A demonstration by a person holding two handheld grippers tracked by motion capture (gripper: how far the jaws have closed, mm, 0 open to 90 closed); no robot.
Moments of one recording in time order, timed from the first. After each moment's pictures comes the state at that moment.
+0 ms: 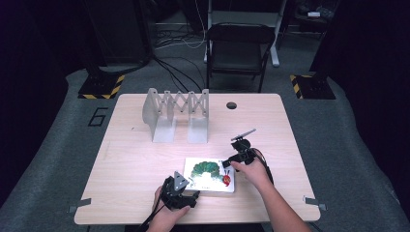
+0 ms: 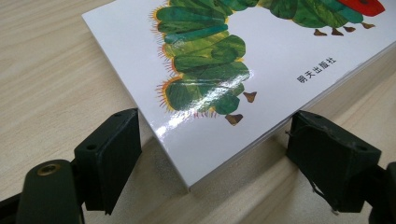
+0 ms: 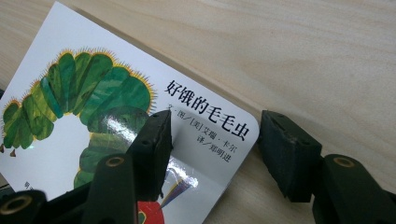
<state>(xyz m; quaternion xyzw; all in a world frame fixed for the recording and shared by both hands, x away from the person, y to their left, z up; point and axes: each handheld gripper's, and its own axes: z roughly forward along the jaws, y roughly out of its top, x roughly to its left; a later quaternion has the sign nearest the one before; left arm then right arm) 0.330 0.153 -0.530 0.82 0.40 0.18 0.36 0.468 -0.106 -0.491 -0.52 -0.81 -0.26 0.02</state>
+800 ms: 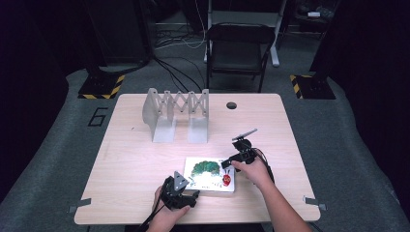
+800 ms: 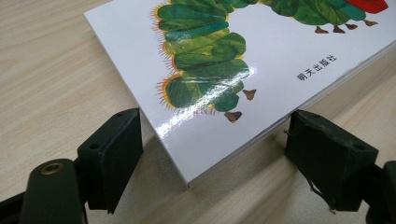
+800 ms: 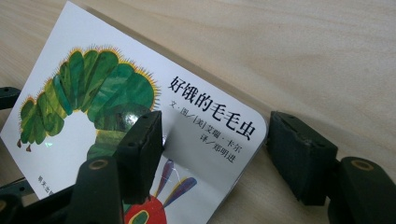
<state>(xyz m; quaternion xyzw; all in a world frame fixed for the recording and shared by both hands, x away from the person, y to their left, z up) 0.330 0.153 -0.529 0.82 0.40 0.18 0.36 0.472 -0.110 -0.495 -0.52 -0.81 -0.27 0.05</state>
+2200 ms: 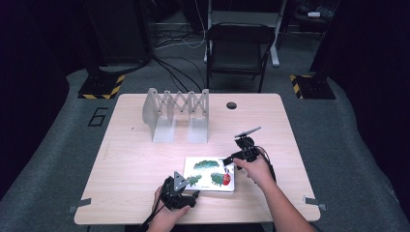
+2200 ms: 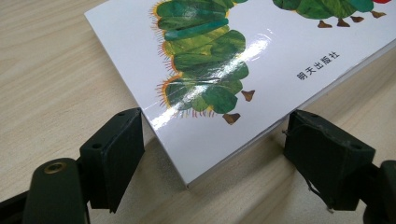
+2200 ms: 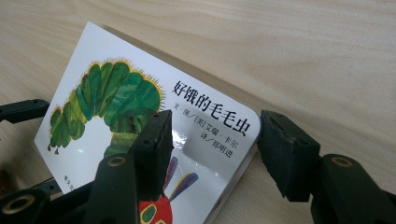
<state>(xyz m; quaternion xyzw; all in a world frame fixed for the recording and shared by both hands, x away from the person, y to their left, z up) 0.329 0.153 -0.529 0.82 0.40 0.18 0.36 0.469 -0.116 -0.479 -0.53 -0.80 -0.28 0.06</state>
